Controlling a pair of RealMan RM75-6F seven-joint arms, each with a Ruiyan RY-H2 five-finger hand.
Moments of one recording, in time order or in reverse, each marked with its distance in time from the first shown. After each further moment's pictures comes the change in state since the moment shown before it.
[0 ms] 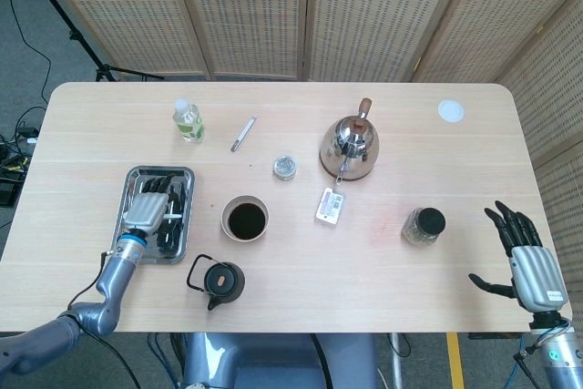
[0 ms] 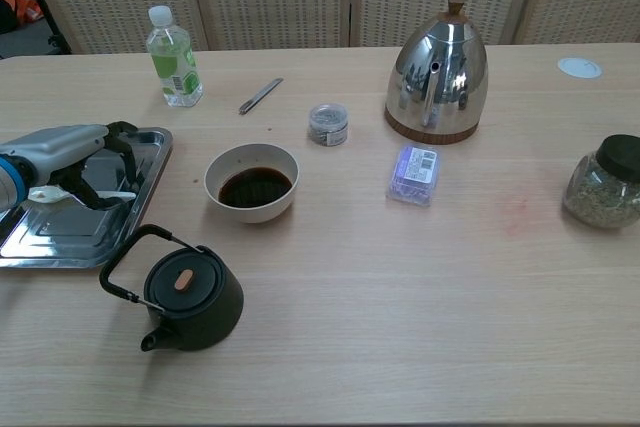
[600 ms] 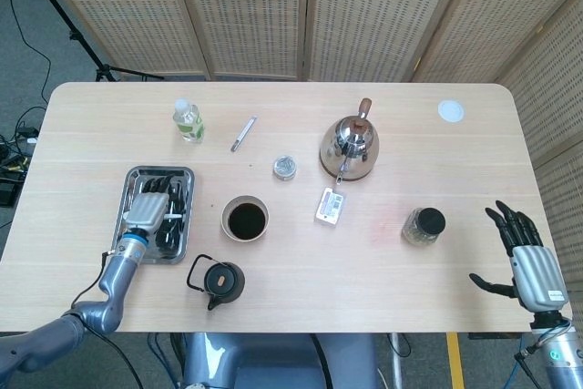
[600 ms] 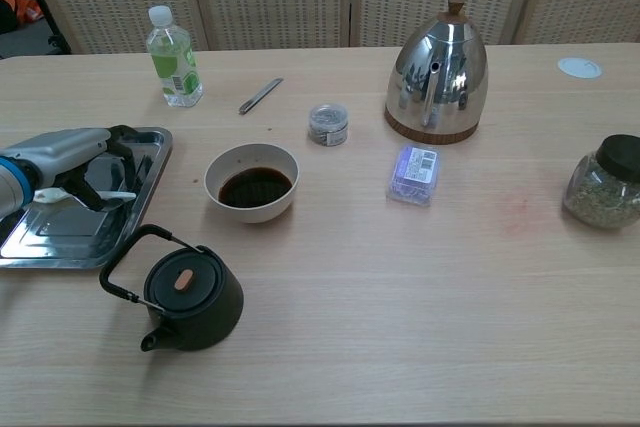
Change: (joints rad) left arm -0.010 -0.025 -0.005 0.041 -0.017 -0.014 0.006; right arm 0.001 0.003 -0.001 0.001 0.000 -0.002 0.010
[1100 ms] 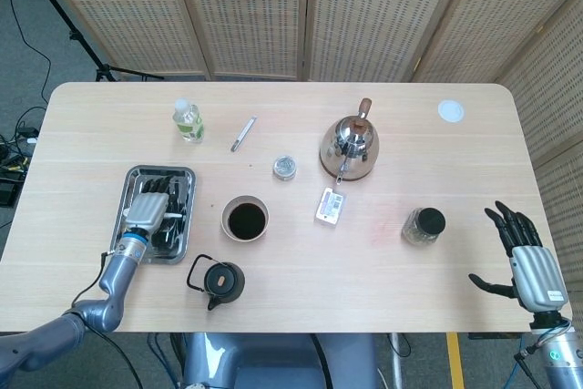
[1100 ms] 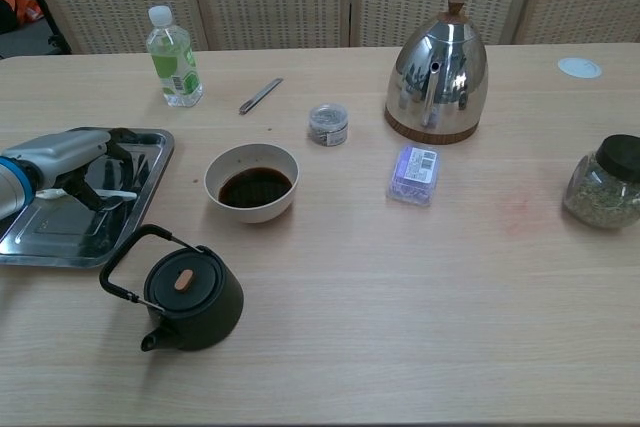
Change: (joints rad) left arm -0.006 -0.006 -0.002 0.013 -0.021 -0.025 0.016; right arm 0.000 0.001 -0.001 -0.002 0.001 -0.001 0.005
